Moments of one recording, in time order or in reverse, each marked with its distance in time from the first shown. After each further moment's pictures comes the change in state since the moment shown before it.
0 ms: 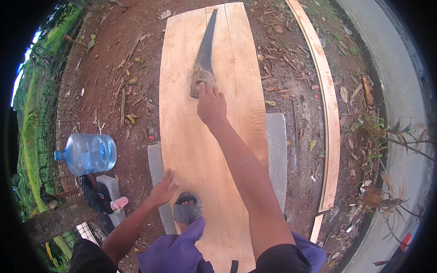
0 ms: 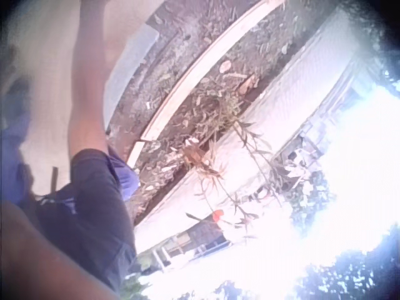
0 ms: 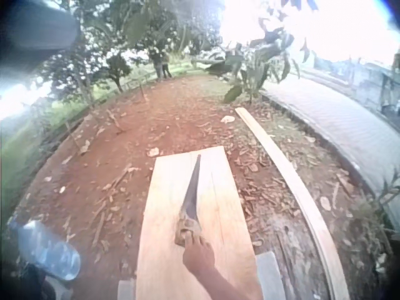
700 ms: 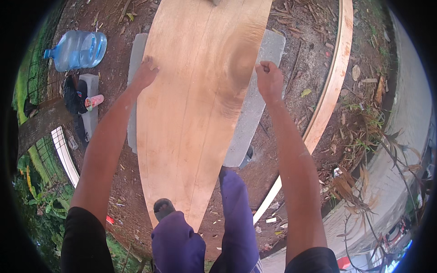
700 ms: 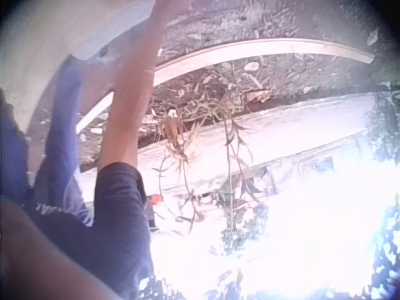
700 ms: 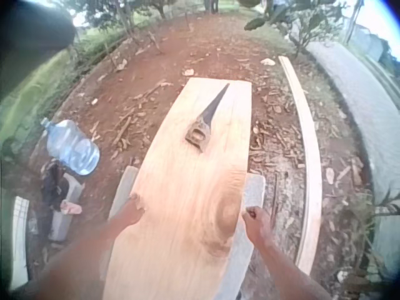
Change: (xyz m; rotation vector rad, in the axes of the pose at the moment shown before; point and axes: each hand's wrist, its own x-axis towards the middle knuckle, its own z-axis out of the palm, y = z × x) left_hand 0.038 0.027 0.062 0.111 0.352 -0.294; right_hand -0.234 0.176 -0.125 0.455 -0.204 0.478
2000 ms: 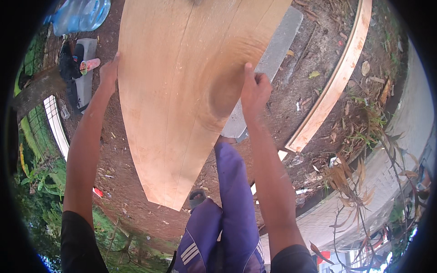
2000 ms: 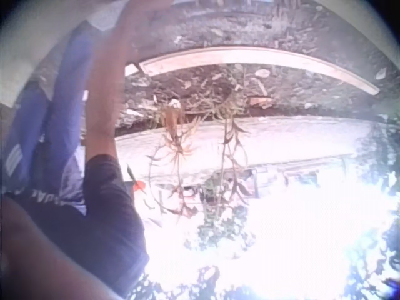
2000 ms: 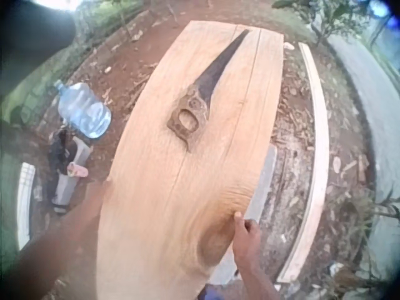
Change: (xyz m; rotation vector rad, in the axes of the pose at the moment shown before) left_hand -0.156 -0.088 -0.010 -0.991 0.282 -0.592; right_hand -0.165 -0.036 0.020 0.133 0.102 0.267
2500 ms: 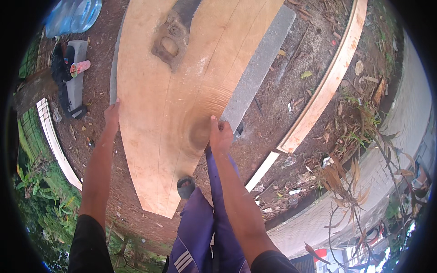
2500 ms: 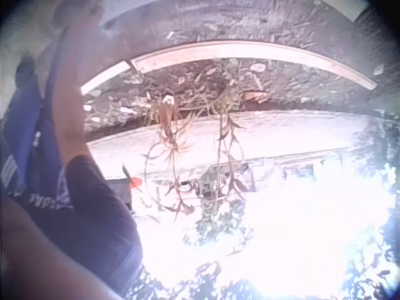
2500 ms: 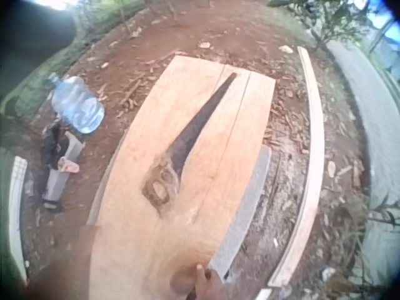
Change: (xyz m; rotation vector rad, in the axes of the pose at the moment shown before) left_hand -0.039 -0.207 -0.018 0.171 0.014 -0.168; right_hand -0.111 0.126 0.012 -0.238 -0.126 0.284
